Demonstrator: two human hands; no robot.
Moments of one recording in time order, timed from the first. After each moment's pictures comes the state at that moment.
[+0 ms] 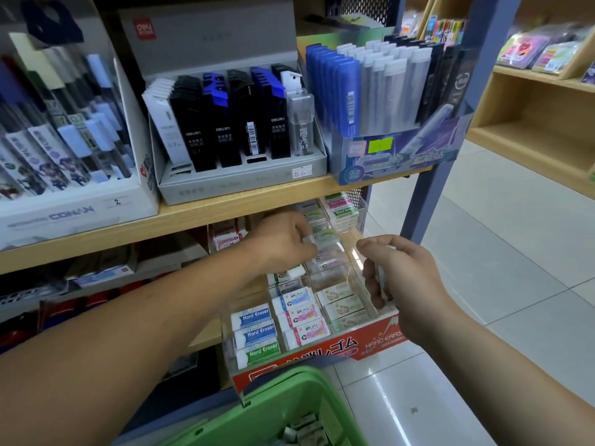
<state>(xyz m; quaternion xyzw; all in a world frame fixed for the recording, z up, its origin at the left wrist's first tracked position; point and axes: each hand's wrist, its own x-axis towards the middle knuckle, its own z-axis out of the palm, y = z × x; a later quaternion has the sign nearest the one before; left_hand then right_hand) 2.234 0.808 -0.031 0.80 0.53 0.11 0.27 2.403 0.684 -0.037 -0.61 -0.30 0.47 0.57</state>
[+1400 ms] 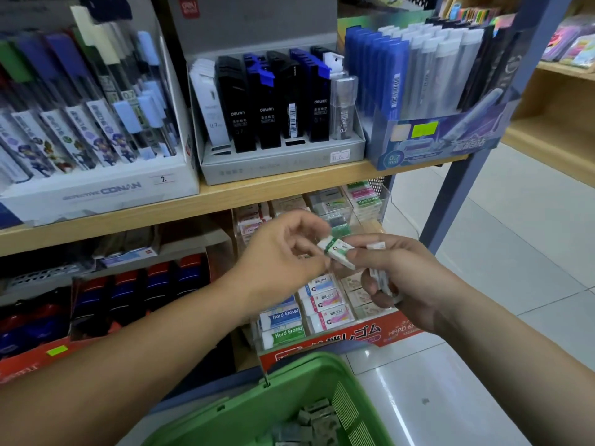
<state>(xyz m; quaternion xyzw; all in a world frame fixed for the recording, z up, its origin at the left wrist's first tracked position) 2.186 0.726 -0.016 0.69 0.45 0.33 0.46 2.383 0.683 -0.029 -0.55 -0.36 0.61 0.45</state>
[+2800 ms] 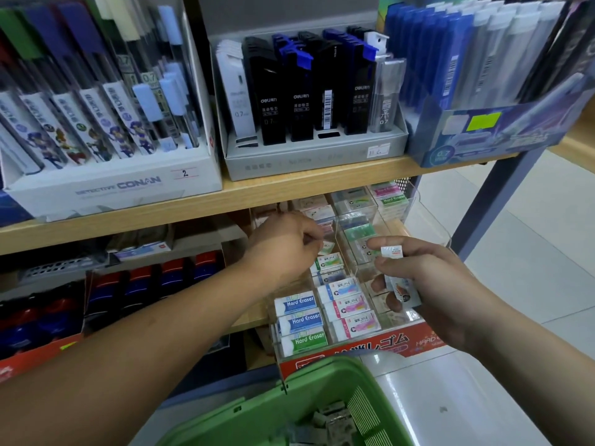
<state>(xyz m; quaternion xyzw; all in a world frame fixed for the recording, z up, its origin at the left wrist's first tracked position) 2.173 0.795 -0.059 0.80 0.52 0.23 0.19 2.374 0.686 -0.028 -0.58 -0.32 0.59 0.46</state>
